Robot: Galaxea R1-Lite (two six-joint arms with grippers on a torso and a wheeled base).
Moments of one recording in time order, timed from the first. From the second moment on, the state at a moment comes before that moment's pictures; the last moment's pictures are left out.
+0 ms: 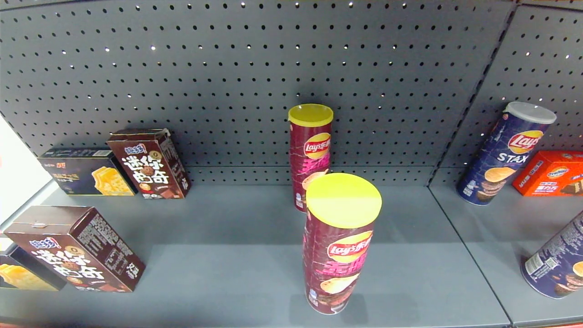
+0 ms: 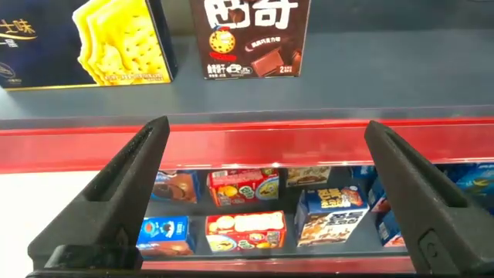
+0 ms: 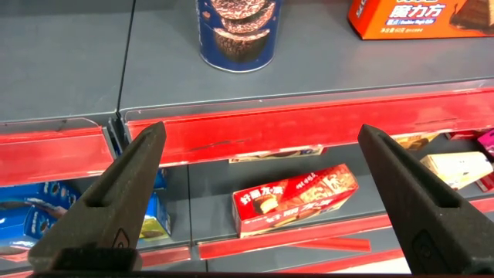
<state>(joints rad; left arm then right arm) 0.00 0.00 0.00 0.00 -0.02 0.01 -0.16 0.10 0.00 0.00 -0.02 -0.02</state>
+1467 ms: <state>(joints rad) 0.00 0.00 0.00 0.00 -0.02 0.00 -0.16 0.57 -0.69 -0.10 0.26 -0.01</state>
